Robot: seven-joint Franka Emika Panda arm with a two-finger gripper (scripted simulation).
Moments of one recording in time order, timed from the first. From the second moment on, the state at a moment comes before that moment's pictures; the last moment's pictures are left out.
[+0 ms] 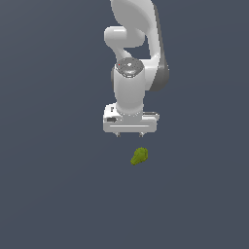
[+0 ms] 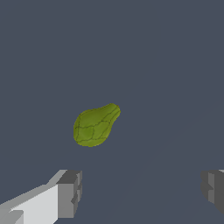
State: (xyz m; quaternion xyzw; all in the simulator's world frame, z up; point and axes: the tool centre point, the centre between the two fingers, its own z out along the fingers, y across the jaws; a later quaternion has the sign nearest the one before) arm 0.009 0.022 0.169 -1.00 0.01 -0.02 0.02
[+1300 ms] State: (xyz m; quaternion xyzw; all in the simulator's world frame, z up) arm 0.022 0.040 0.139 -0.97 0.25 0.00 0.02
